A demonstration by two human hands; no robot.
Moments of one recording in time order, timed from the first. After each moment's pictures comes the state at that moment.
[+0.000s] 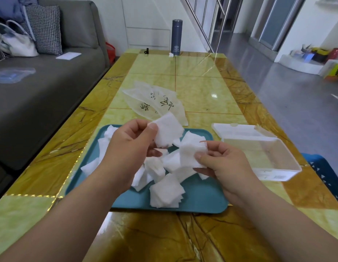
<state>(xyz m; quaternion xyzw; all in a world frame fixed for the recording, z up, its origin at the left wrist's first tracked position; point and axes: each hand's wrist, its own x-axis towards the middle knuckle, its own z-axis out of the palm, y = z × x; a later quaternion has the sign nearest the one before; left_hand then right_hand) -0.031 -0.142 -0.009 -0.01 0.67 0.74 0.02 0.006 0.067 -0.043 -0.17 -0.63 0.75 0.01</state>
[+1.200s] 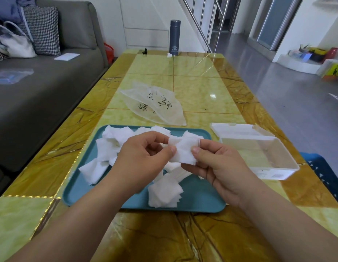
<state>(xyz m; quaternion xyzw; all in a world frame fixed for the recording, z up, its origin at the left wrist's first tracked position) -0.020 -0.134 -0.023 0.09 0.79 0.61 0.01 0.013 0.062 -0.031 -0.10 -0.55 0.83 -0.06</state>
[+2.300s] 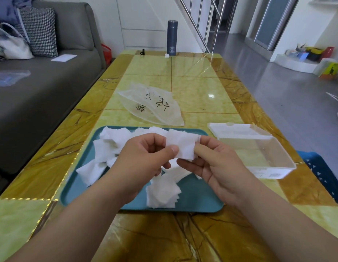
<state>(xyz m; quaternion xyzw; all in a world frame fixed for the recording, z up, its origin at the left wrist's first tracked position) -0.014 -0.126 -0.010 0.04 0.74 0.67 0.11 0.013 0.056 -0.022 -0.12 -0.54 0.83 -0.05</state>
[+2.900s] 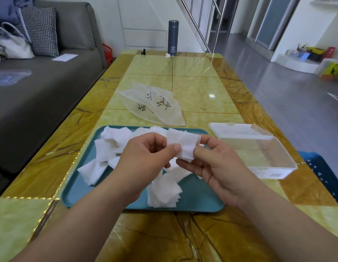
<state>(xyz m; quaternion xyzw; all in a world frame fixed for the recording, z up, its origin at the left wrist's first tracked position) -0.014 -0.123 -0.015 0.03 0.74 0.66 0.08 0.017 0.053 -0.015 -0.09 -0.54 0.84 -0.06</state>
